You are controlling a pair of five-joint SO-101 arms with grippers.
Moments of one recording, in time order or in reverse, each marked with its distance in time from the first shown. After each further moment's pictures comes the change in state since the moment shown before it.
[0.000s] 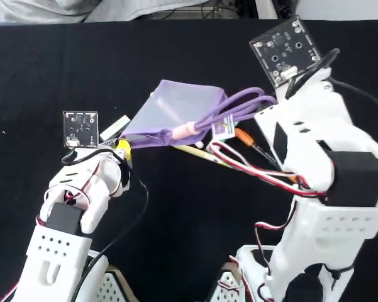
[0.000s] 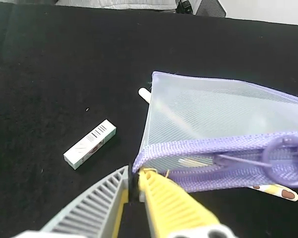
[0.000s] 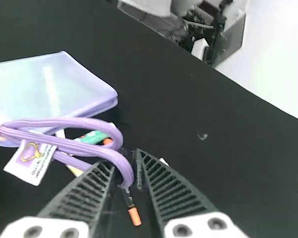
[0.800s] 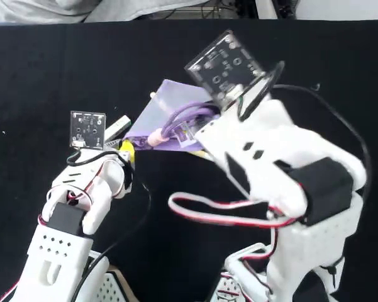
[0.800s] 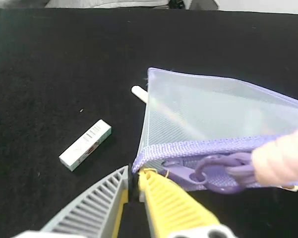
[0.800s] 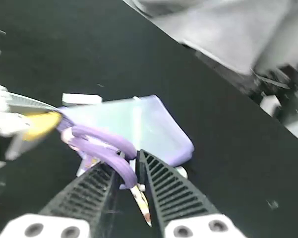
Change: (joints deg) left arm 1.3 0.0 0.0 0.1 -1.4; right arm -23.4 0.0 -0.7 0.0 -10.5
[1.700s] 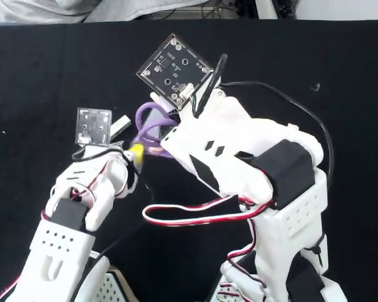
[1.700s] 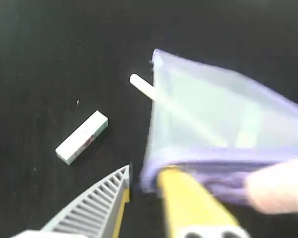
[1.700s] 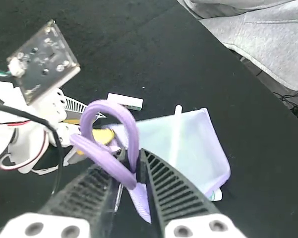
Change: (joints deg) left arm 2.1 1.6 -0.4 -0.3 -0.9; right arm -14.2 6.1 -2.8 0.0 -3.3
